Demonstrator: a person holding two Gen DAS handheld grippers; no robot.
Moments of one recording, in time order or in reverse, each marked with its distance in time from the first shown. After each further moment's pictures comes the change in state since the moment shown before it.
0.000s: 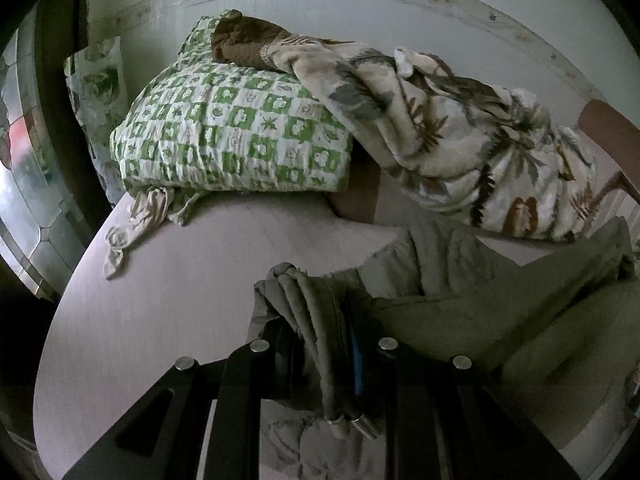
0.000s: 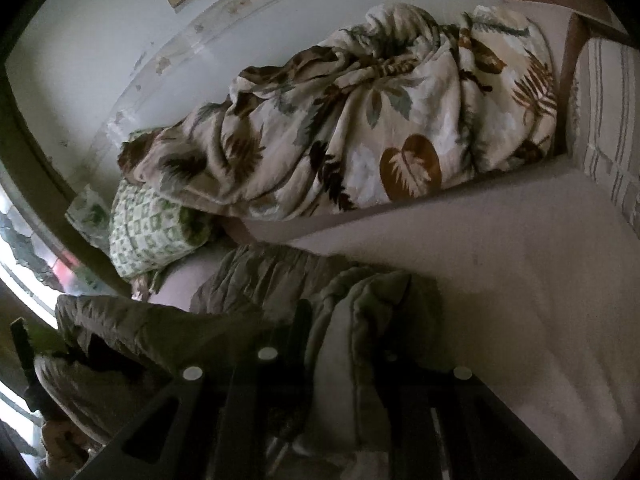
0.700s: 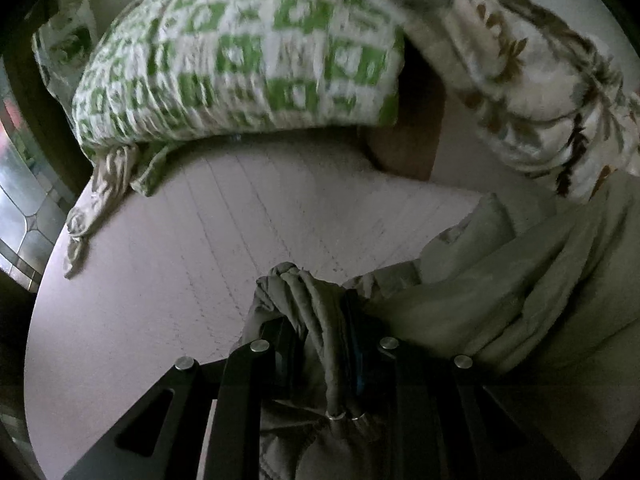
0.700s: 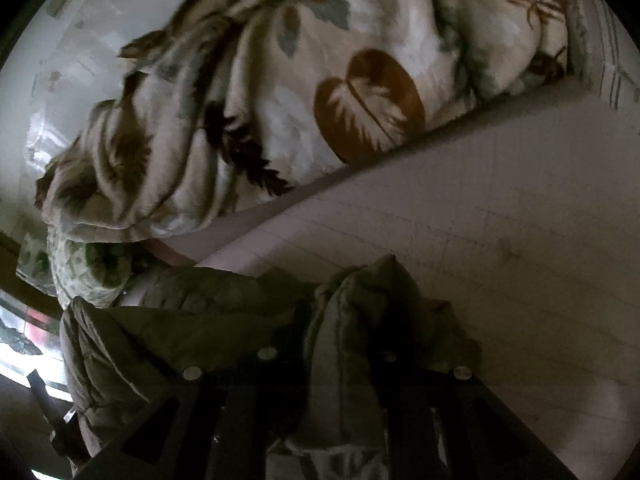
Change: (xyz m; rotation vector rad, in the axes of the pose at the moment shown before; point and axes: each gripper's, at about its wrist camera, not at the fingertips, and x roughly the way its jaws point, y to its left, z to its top) left arm 0.178 -0.005 0.006 0.010 0.203 0.125; right arm 0.168 -0.059 0.024 0.210 0.168 -0.077
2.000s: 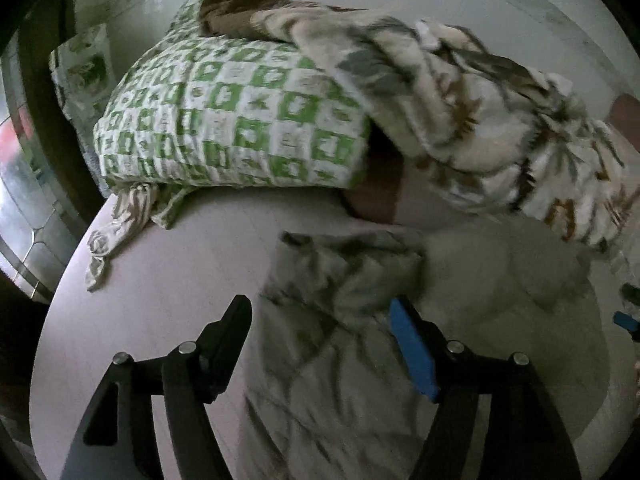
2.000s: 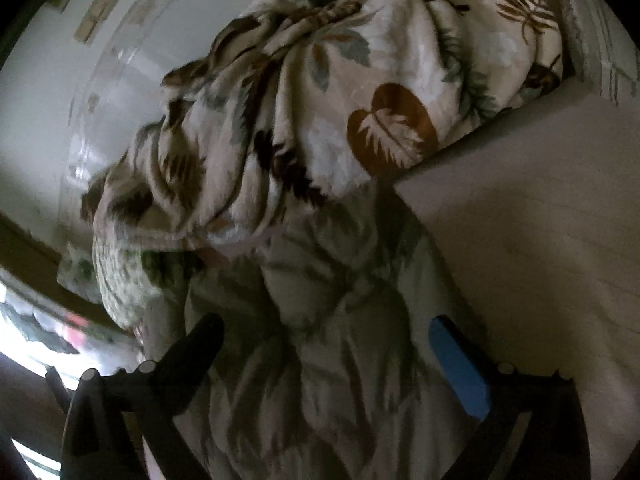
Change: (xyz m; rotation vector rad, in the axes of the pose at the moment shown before) left arm -0.104 0.000 0.000 -0.006 -0.131 -0.088; right arm -0.067 0.011 -0.026 -0.020 -0.037 0.136
